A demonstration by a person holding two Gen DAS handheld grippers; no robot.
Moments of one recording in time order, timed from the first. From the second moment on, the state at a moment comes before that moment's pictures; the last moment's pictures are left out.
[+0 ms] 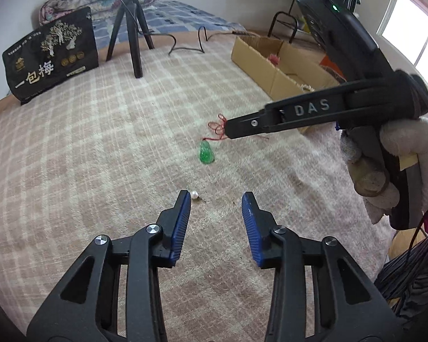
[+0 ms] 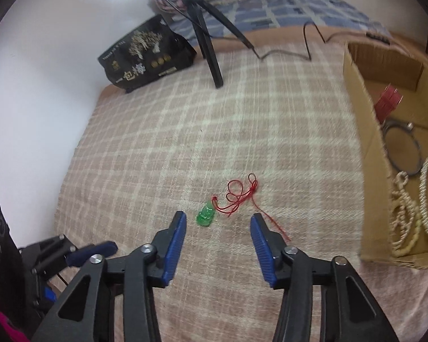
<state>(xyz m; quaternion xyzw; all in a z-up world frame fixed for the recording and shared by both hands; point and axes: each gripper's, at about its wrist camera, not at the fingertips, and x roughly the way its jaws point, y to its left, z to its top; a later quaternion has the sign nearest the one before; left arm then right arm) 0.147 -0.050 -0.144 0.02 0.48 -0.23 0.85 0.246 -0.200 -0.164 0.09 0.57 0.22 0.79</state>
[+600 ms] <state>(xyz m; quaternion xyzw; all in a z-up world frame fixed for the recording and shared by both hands) 0.169 -0.055 -0.181 0.04 0.51 -0.21 0.83 0.270 -0.157 -0.197 0.07 0.60 0.20 0.77</state>
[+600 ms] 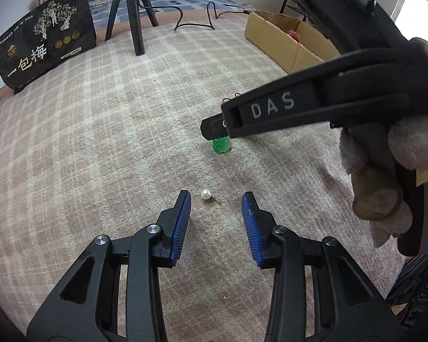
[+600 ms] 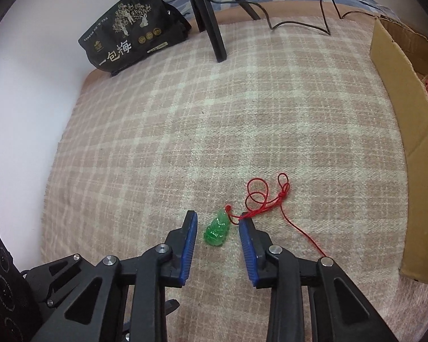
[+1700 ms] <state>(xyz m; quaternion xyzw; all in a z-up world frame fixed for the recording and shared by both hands) 0.176 -0.056 -0.186 0.06 0.51 -0.20 0.84 0.269 -0.154 -0.205 0.02 0.59 0.20 0.78</state>
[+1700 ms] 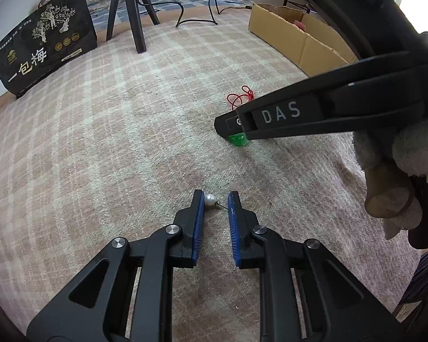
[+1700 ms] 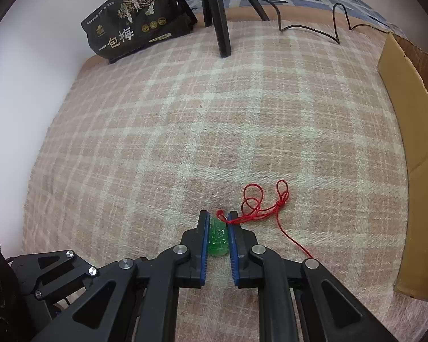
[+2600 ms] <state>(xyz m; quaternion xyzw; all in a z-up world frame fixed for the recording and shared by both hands) 0.149 -0.049 -0.127 0.03 0.44 -0.21 0.87 0.234 -0.208 -0.114 0.08 0.50 0.22 0.83</state>
